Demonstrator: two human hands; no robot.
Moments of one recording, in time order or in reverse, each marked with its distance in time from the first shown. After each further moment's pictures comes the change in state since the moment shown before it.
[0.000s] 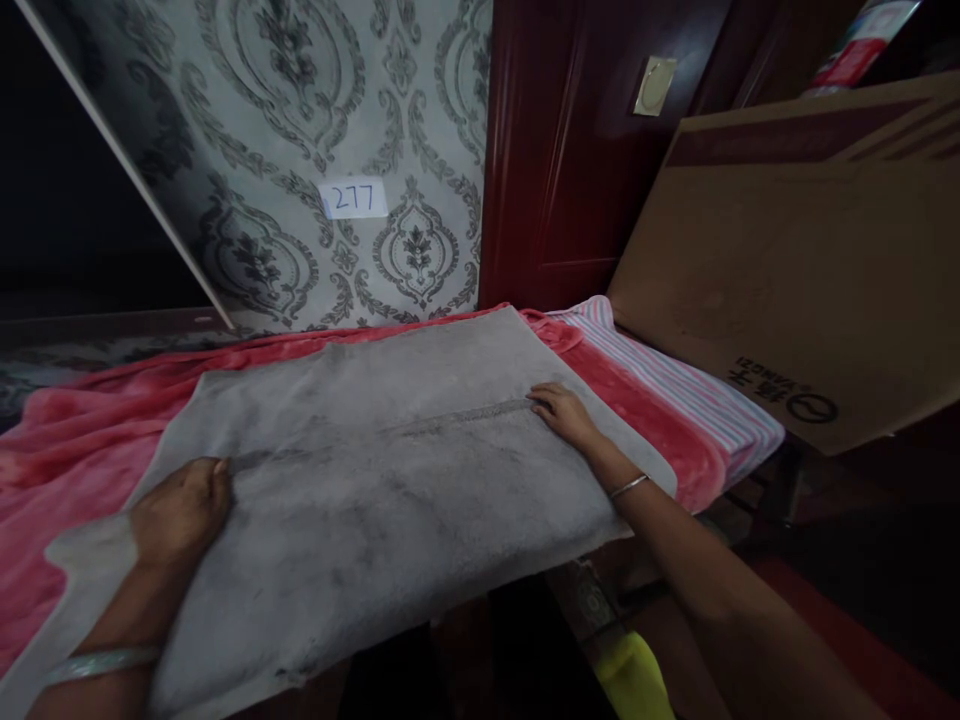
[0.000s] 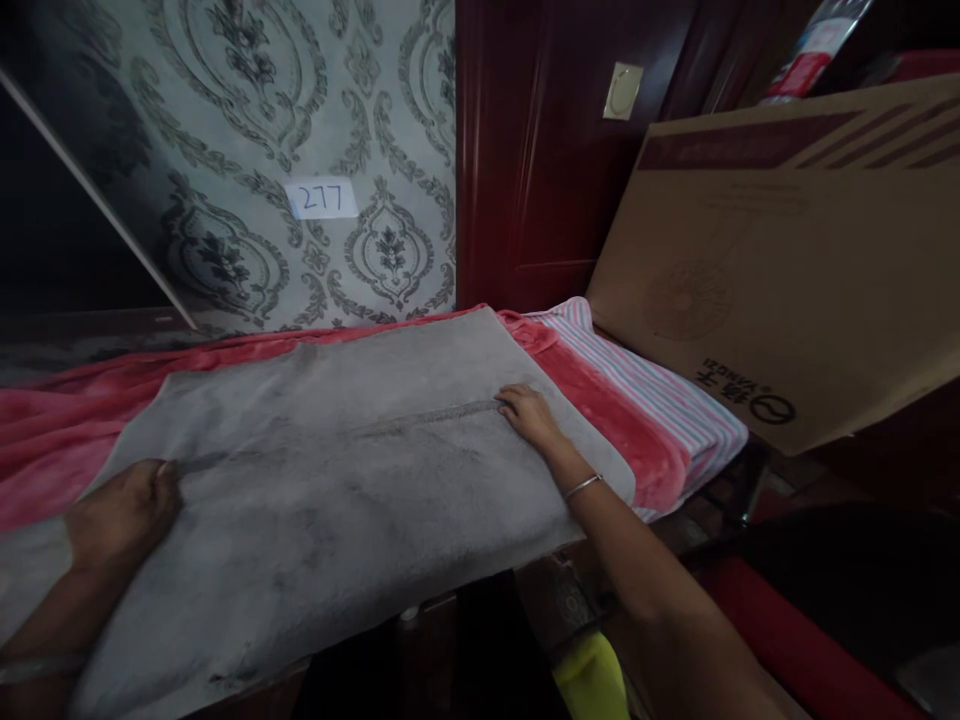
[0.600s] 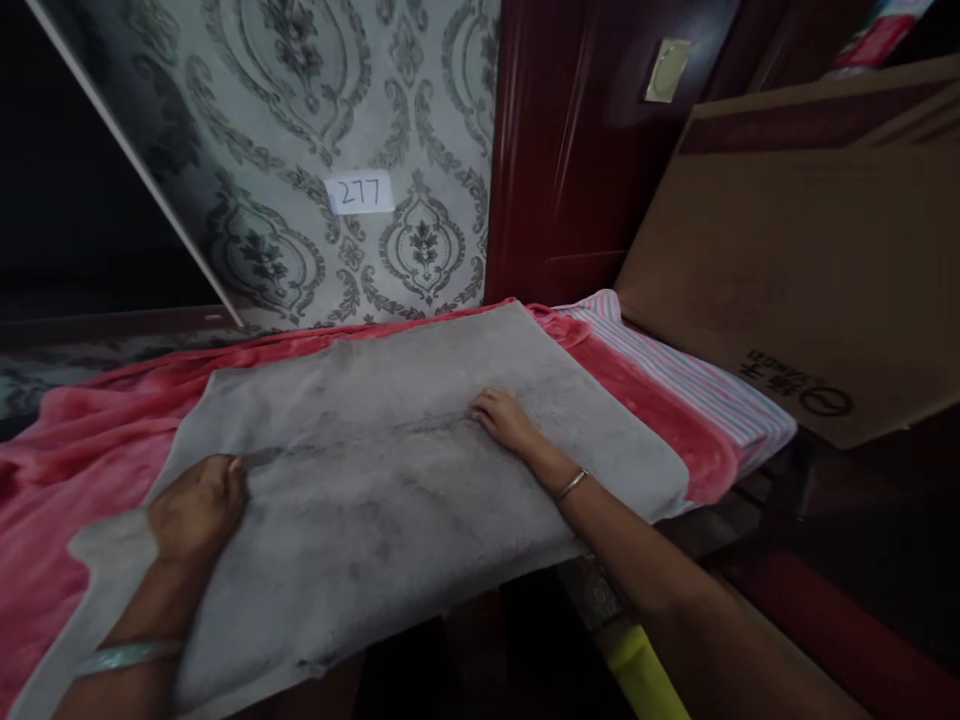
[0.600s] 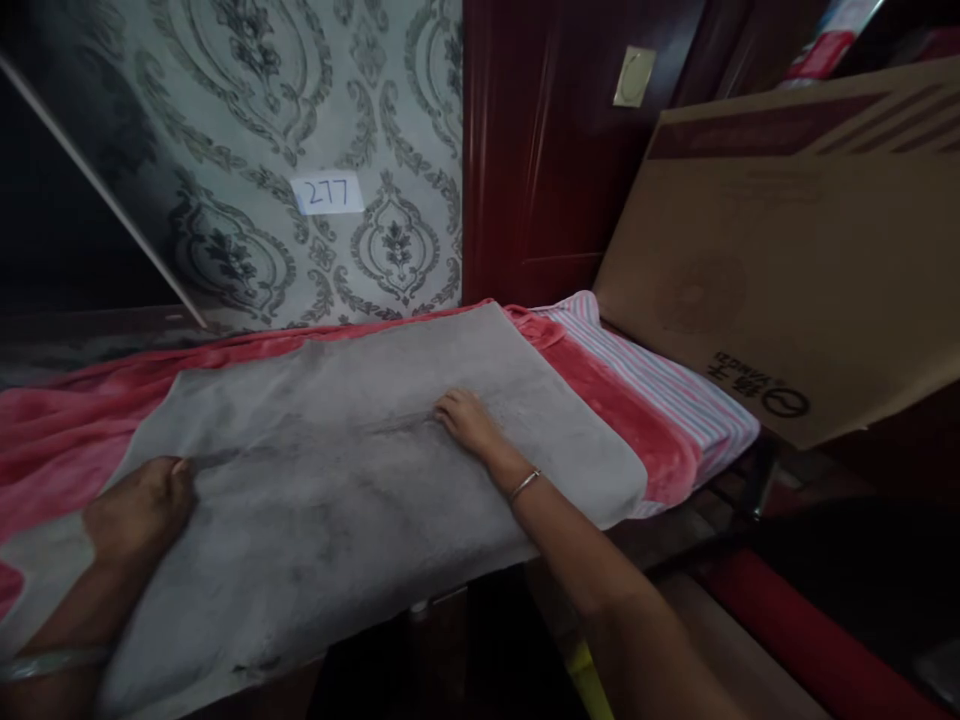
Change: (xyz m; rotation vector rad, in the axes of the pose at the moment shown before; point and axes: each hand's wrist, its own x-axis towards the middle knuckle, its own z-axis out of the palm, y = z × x) left_hand -0.001 -0.005 0.007 -0.044 0.088 0.033; right_hand 0.039 -0.113 0.054 0.074 -0.066 -0.164
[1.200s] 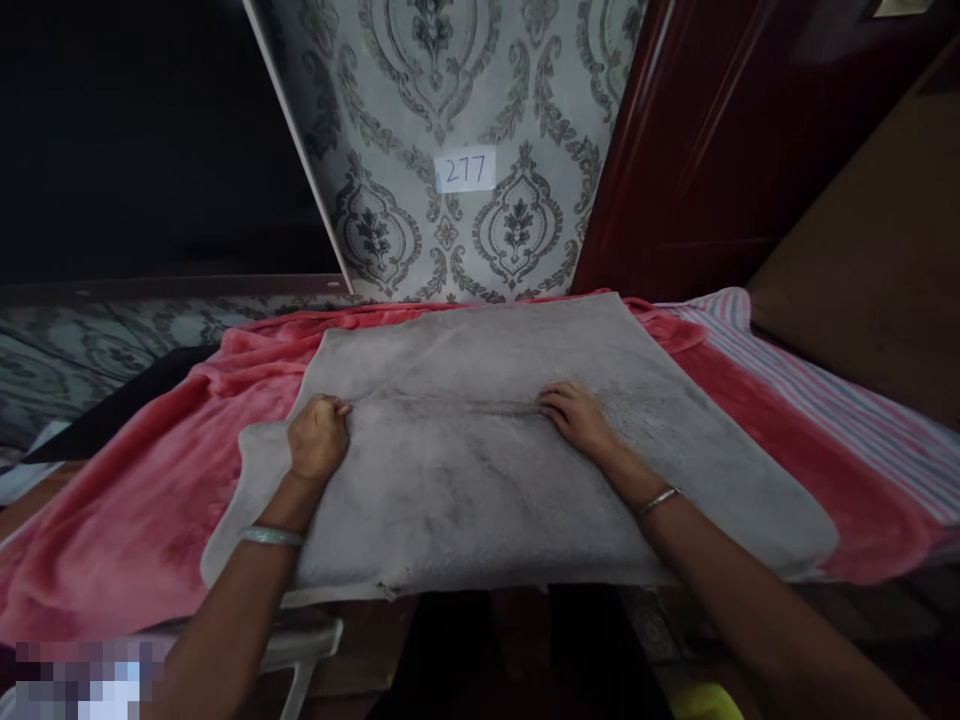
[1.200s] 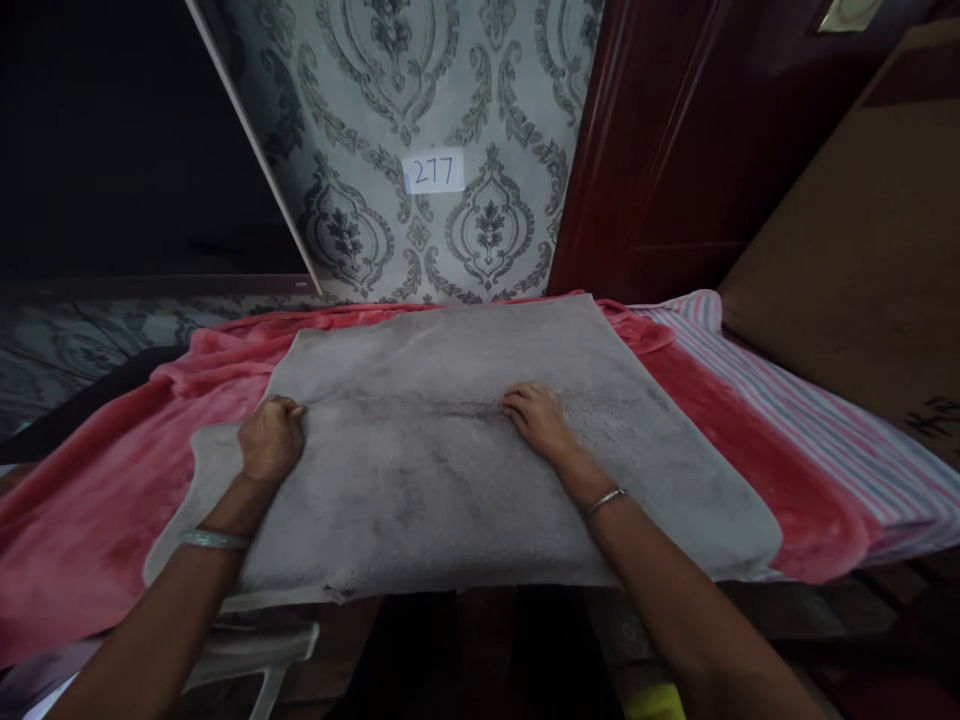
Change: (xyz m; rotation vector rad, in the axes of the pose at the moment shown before) left_hand -0.003 -0.020 0.033 -0.279 0.204 0.051; right_hand -0.005 -0.001 0.012 0.050 0.012 -0.065
